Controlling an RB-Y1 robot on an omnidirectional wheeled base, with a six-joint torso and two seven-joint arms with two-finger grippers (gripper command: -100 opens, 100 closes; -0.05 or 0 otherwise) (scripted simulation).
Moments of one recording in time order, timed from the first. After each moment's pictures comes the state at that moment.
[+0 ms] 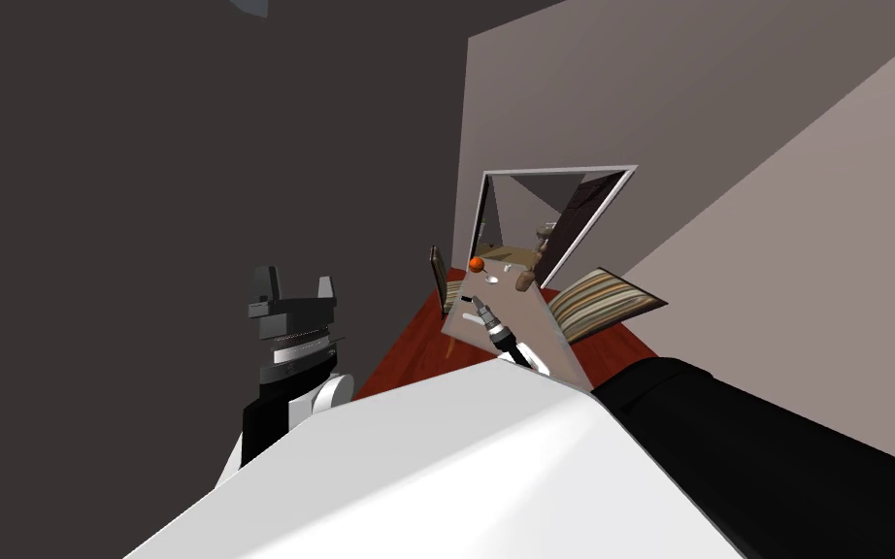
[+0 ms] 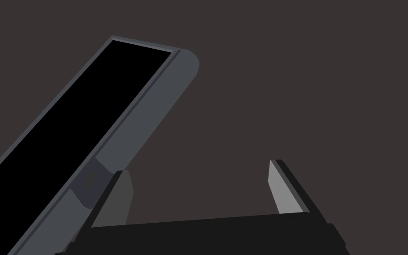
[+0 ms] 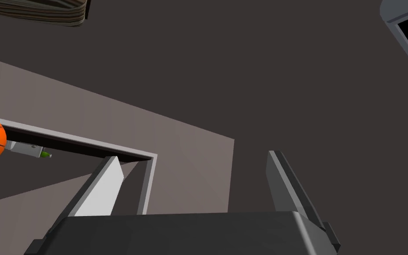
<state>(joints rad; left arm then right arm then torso) 0.46 0.02 -0.06 -2.37 0.04 -0.45 0.07 0.44 -0.36 0.06 -1.83 0.19 -0.60 0.07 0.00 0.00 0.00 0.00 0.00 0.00</state>
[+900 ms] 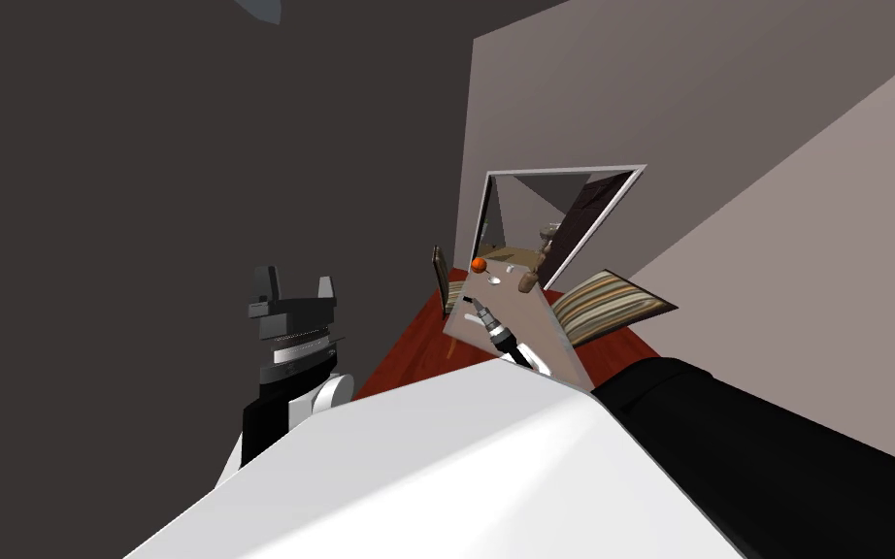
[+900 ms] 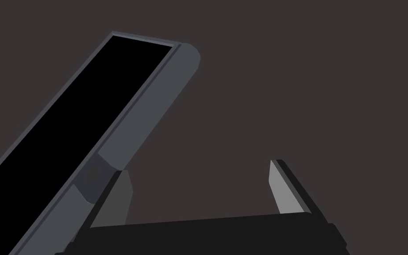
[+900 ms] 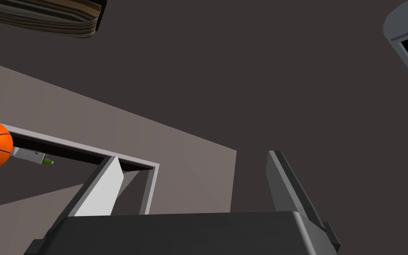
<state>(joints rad) 0.46 0.02 -0.06 -2.37 0.04 -0.45 0.07 0.44 -0.38 0.07 -1.80 0.19 -0.59 0.08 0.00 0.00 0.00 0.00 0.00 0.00</state>
